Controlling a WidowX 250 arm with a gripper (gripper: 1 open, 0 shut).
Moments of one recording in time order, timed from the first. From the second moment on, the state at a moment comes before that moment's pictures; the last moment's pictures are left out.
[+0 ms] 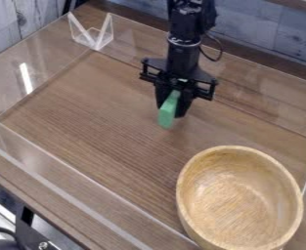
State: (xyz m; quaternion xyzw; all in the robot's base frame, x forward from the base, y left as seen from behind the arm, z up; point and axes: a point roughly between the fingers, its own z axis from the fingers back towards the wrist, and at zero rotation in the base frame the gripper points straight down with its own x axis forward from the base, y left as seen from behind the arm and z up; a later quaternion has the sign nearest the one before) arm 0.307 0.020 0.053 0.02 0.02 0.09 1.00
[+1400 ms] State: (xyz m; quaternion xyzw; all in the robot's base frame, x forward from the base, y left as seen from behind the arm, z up) arm 0.248 -0.060 0.061 0.00 0.03 0.02 1.00
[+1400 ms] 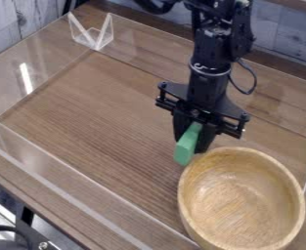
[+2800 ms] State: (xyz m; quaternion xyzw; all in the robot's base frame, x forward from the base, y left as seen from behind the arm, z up) arm 0.212 -0.123 0.041 -0.02 0.06 -0.02 1.00
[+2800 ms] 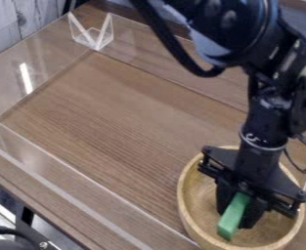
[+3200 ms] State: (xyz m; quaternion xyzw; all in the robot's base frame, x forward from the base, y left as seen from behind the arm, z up) arm 0.214 -0.114 0.045 -0.03 0.06 -0.01 1.00
